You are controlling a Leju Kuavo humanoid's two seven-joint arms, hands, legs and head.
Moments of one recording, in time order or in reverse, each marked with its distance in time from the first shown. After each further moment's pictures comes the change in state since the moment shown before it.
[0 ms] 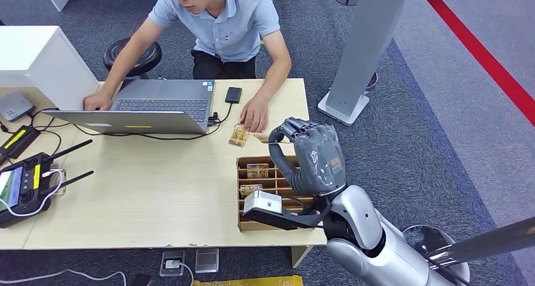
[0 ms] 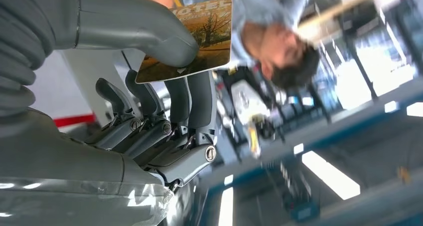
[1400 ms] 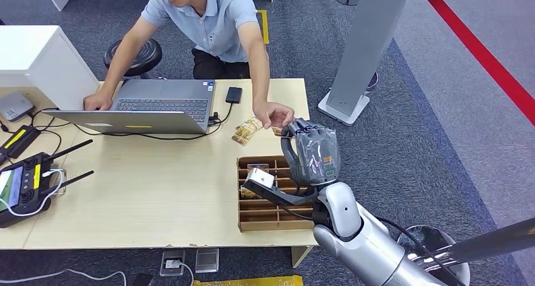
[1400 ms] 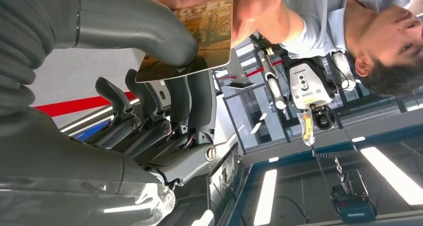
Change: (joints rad) left arm -0.003 -0.007 -0.008 0.000 0.003 0.011 0.011; right arm -0.029 0.087 -0.005 0.371 0.176 -0.170 0.107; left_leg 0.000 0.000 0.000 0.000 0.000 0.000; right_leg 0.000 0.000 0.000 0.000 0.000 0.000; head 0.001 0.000
